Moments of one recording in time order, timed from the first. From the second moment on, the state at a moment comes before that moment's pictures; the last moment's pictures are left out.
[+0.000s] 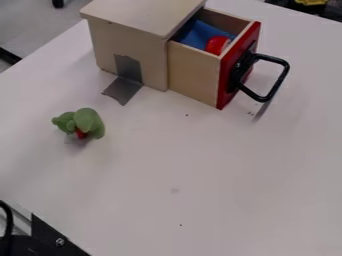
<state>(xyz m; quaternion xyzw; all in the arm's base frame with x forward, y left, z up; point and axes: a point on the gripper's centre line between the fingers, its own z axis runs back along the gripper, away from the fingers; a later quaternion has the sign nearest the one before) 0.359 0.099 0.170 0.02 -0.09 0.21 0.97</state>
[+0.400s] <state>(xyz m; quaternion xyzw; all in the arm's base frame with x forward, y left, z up) 0.368 0.117 0.133 -0.01 -0.08 0.15 0.99</state>
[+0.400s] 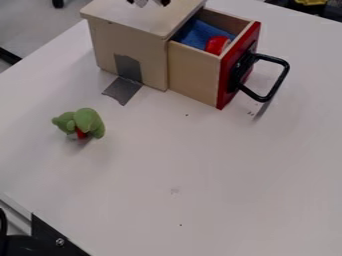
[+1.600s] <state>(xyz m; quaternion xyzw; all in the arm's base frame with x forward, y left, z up) 0.380 0.139 0.125 -0.02 -0.07 0.09 0.99</state>
